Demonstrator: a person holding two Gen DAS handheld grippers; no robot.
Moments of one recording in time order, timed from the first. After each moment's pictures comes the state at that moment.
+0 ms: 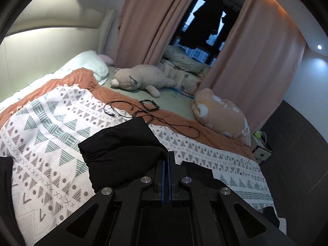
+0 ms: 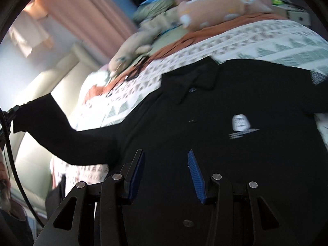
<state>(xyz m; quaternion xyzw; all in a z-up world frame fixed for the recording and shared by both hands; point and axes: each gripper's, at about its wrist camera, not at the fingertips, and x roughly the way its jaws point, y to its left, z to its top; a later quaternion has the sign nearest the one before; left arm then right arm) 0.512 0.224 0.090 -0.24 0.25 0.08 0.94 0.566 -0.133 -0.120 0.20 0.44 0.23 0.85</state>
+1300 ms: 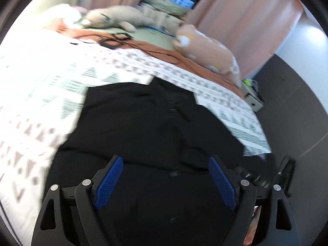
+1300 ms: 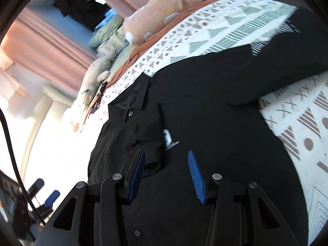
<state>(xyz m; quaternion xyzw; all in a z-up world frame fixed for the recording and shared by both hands) 0.505 0.097 -0.071 -0.24 0.39 0.01 0.89 0.599 -0.210 -0.160 0.28 0.45 0.15 0.84</state>
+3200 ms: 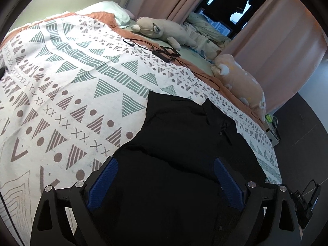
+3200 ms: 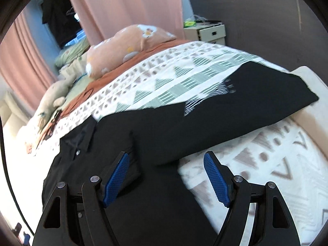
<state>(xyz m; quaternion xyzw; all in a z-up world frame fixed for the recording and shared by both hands) 0.462 0.195 -0.117 -0.31 0.33 0.10 0.88 0.580 -0.314 -0.111 0.20 0.39 -0.06 0.90</state>
